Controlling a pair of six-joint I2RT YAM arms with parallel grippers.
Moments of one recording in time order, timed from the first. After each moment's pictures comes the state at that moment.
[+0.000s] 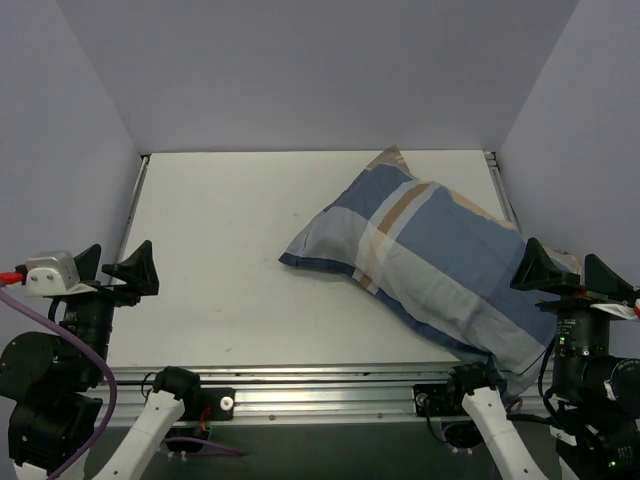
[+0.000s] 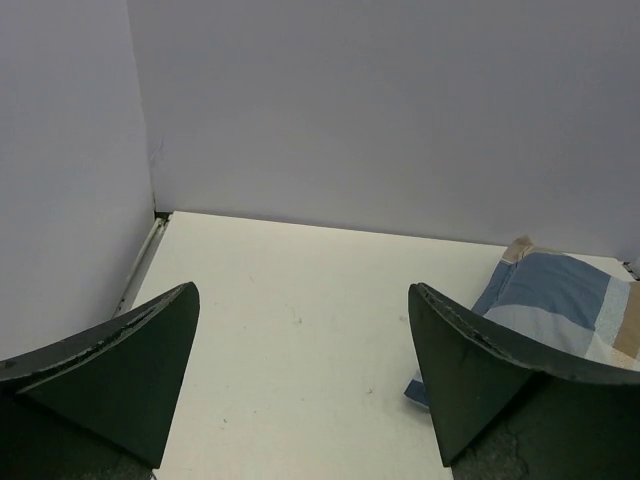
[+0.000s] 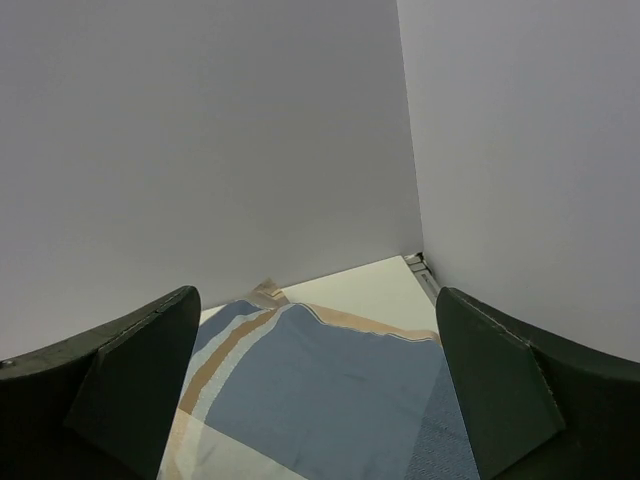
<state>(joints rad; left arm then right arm) -0.31 0.40 1.22 -0.61 -0.32 -0.12 0.18 0.33 1.20 -0.56 0.39 0.12</state>
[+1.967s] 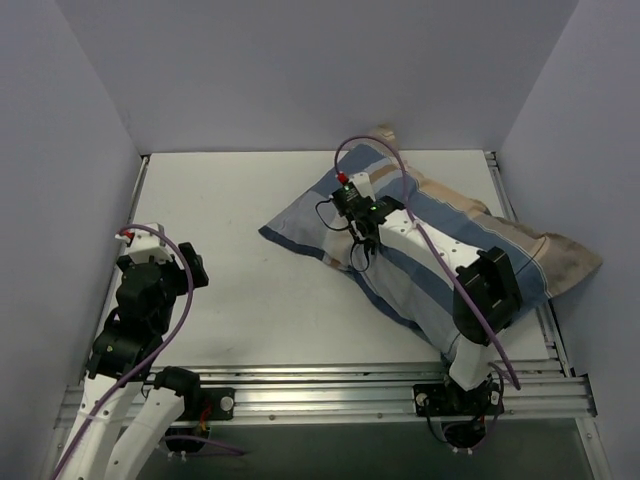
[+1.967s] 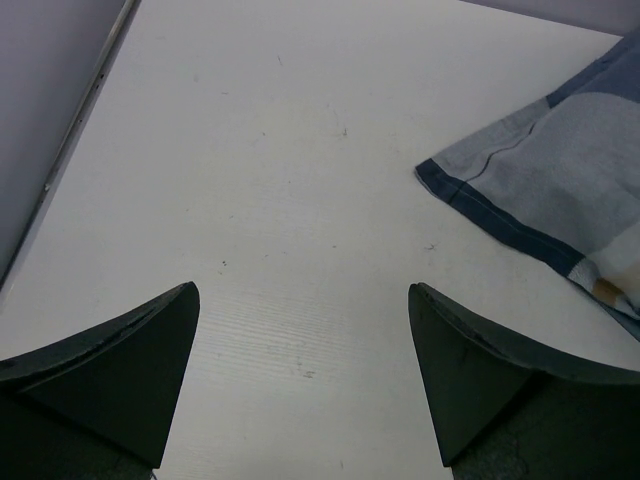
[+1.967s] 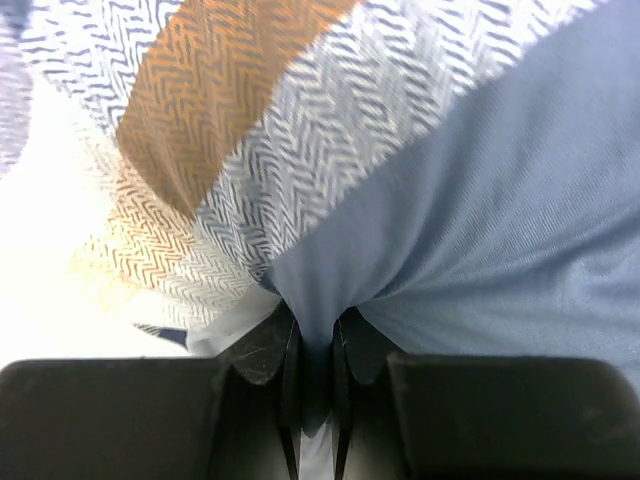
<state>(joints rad) -0.29 0.53 0.78 -0.57 -0.38 -0.28 0.64 1.75 1.38 -0.70 0.55 0.28</state>
